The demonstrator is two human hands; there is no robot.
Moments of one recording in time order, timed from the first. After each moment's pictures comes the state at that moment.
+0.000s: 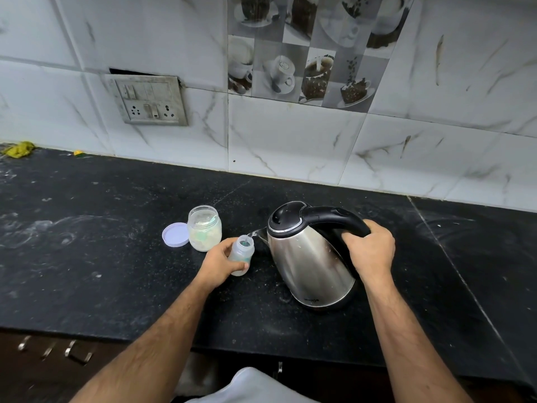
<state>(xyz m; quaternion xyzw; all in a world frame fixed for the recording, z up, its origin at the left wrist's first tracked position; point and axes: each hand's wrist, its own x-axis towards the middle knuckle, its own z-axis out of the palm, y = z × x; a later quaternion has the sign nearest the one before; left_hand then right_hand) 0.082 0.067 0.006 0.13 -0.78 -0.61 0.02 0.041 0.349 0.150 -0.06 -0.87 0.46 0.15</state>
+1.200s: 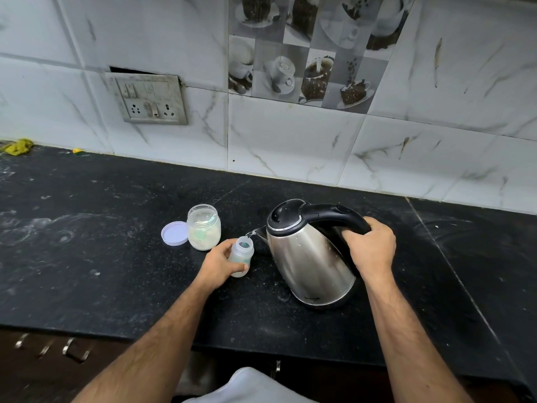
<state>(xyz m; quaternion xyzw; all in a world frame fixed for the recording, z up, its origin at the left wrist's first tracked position) 0.084 0.071 -0.002 0.14 -0.76 -0.63 0.03 0.042 0.350 0.155 -0.05 -0.87 0.47 0.15</state>
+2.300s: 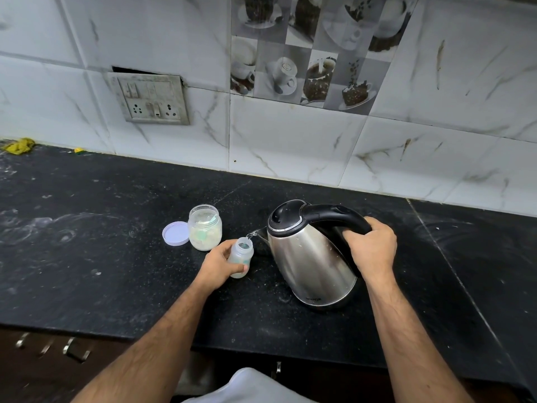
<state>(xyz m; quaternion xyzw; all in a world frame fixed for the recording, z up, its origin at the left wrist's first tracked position) 0.085 0.066 -0.005 0.14 -0.77 -0.63 0.03 0.043 0.347 0.159 -0.04 -0.87 0.46 0.15</state>
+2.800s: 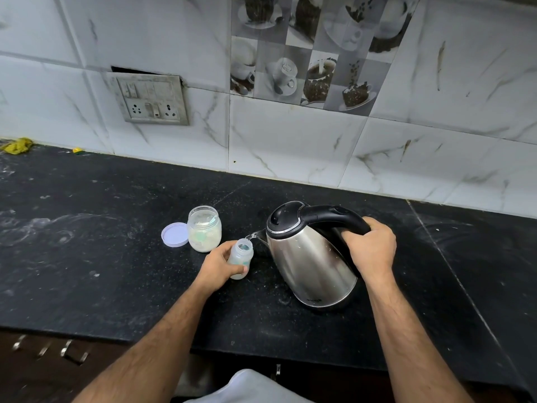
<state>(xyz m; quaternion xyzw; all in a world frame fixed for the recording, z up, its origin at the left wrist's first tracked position) 0.084 0.068 -0.003 0.14 -0.76 -0.63 0.03 0.037 0.347 0.156 -0.03 -0.88 0.45 0.16</state>
